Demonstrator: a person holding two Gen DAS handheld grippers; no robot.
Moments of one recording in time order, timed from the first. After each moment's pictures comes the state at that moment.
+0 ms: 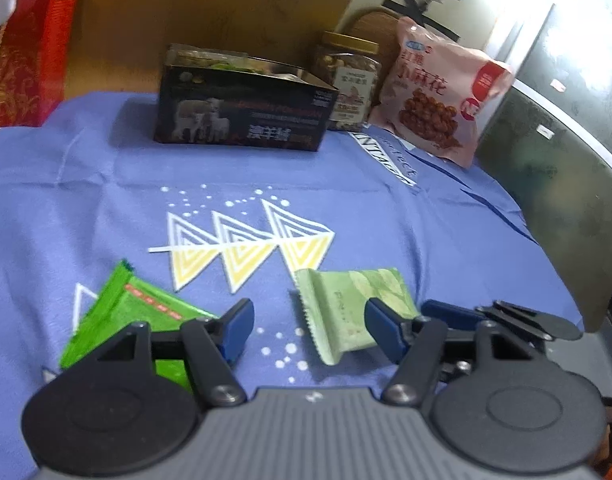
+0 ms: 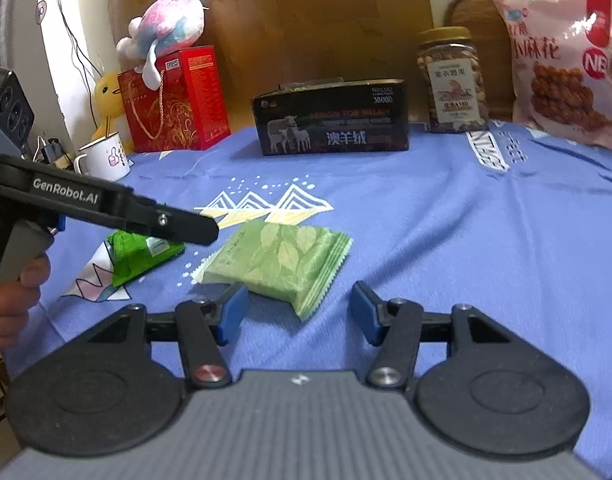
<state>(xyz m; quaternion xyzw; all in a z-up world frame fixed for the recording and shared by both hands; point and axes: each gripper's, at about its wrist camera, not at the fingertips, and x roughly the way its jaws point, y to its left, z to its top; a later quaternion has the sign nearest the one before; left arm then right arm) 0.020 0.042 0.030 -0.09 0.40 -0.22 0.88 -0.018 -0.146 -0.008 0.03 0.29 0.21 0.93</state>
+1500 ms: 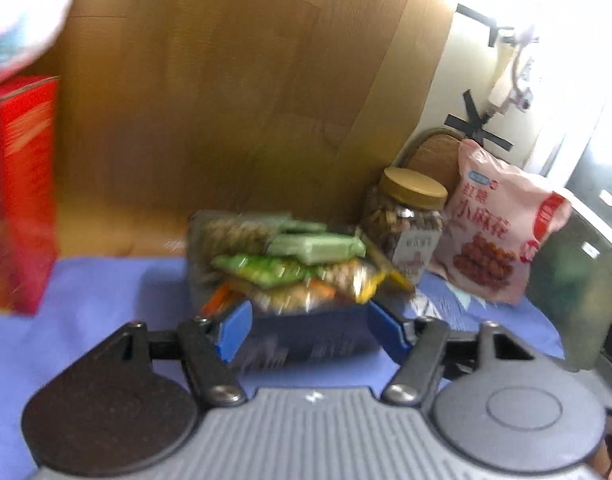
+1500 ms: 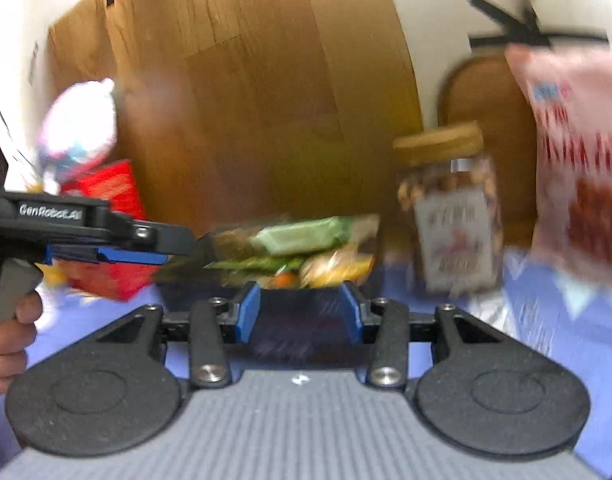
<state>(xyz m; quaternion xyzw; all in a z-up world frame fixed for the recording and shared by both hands) 0.176 0.083 0.105 -0.11 0.33 -0.19 0.92 0.165 -0.167 0.040 0.10 0.21 0.19 0.95</state>
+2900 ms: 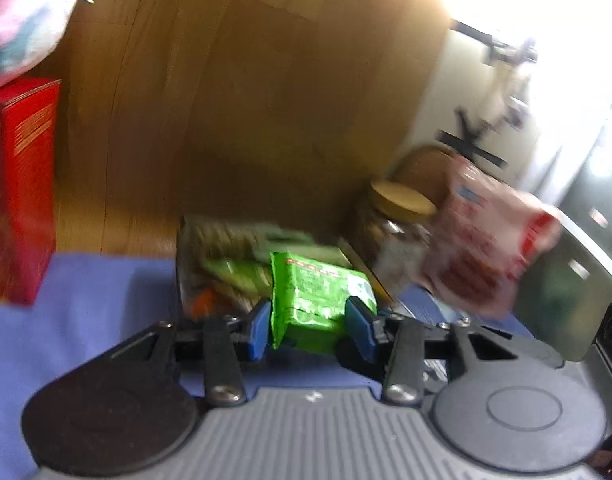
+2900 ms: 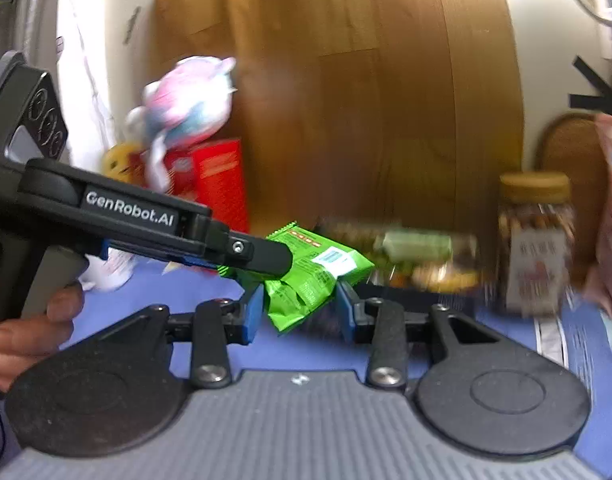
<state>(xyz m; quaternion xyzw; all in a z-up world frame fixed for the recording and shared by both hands) 0.202 0.082 0.114 -0.14 0.32 -0.18 0.92 0.150 -0.108 0.059 0.01 0.19 0.28 0.94</state>
